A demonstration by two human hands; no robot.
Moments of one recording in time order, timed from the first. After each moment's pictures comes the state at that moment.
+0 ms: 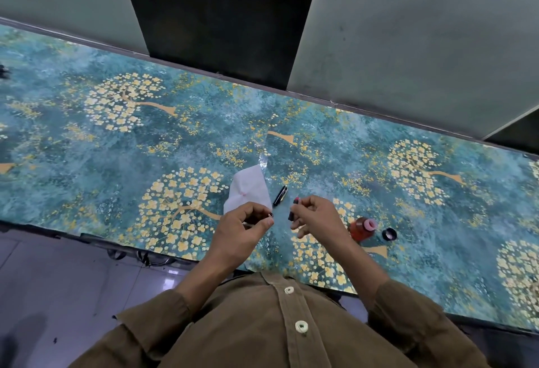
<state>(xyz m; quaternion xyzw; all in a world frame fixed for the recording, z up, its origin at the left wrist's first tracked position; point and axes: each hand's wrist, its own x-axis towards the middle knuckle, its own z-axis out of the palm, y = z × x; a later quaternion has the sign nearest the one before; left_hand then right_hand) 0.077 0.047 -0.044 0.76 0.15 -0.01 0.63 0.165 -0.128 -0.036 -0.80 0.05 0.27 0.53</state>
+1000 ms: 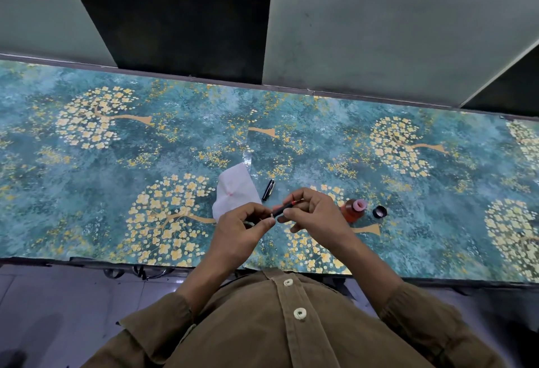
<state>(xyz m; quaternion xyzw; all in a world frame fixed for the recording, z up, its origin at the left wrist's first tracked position) 0.082 0.035 -0.039 0.80 0.09 -0.04 0.60 0.136 -0.144 -0.002 -0.76 -0.02 0.25 0.60</state>
